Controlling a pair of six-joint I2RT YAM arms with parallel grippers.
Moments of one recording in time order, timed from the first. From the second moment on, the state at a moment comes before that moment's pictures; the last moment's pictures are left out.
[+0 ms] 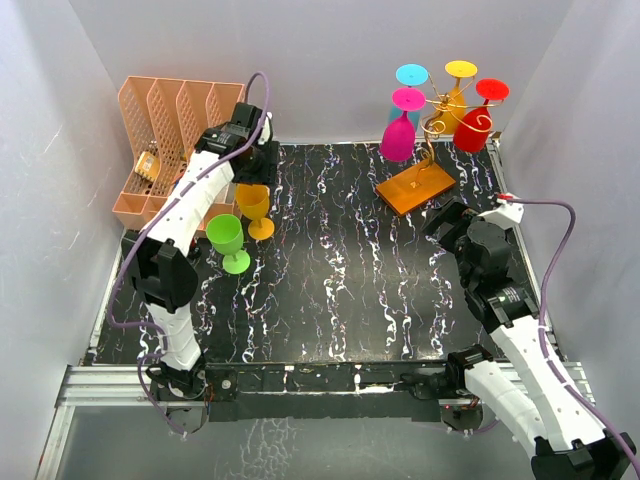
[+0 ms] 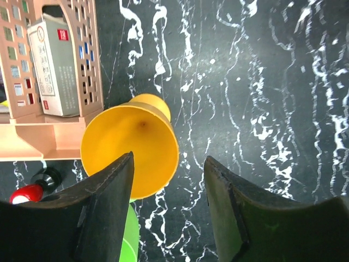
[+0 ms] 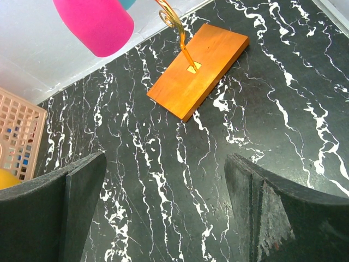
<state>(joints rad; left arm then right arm) -0.38 1.89 1.94 -1.02 -0.12 -0.19 0.28 0.68 0.70 -0.27 0.39 0.55</state>
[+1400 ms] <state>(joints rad) -0.38 1.19 1.10 -0.06 0.21 -0.26 0.28 1.42 1.58 -0.43 0.52 0.23</state>
